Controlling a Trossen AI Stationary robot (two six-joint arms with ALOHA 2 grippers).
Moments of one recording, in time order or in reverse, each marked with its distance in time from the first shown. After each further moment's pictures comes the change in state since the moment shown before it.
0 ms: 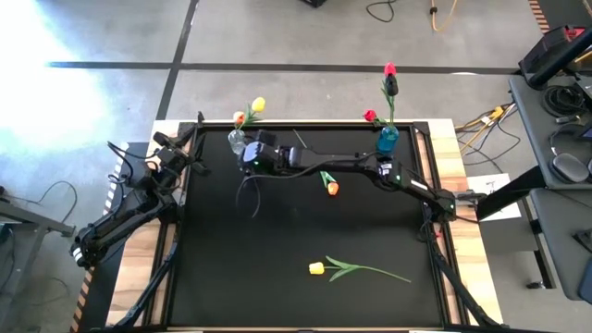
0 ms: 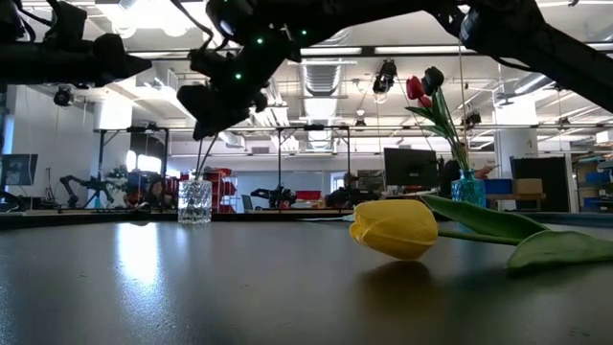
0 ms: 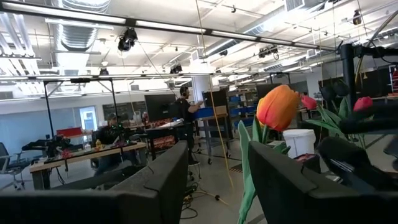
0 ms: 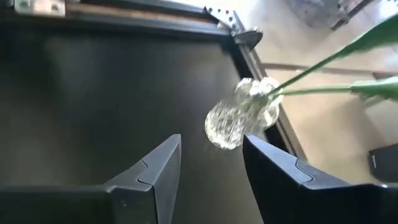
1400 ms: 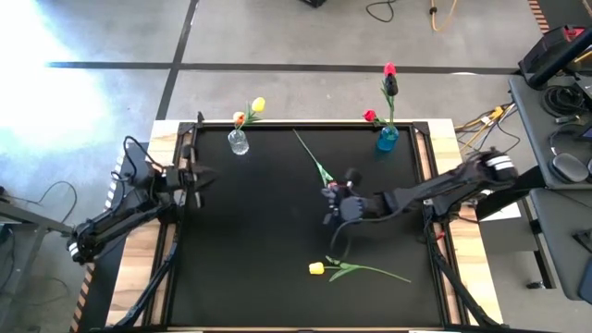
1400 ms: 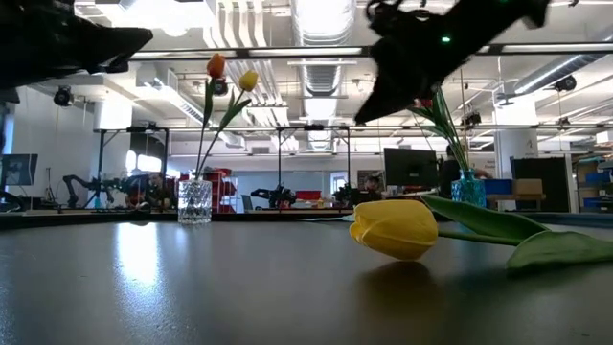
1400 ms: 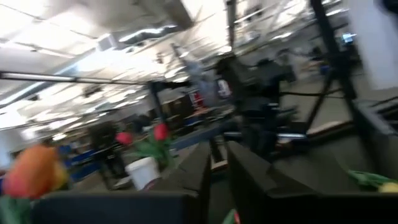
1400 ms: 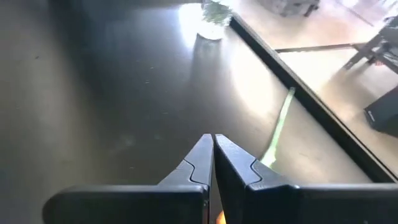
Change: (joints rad) left arm -0.060 0.034 0.000 -0.011 0.750 0.007; right arm 0.323 -0.969 -1.500 0.486 0.305 0.394
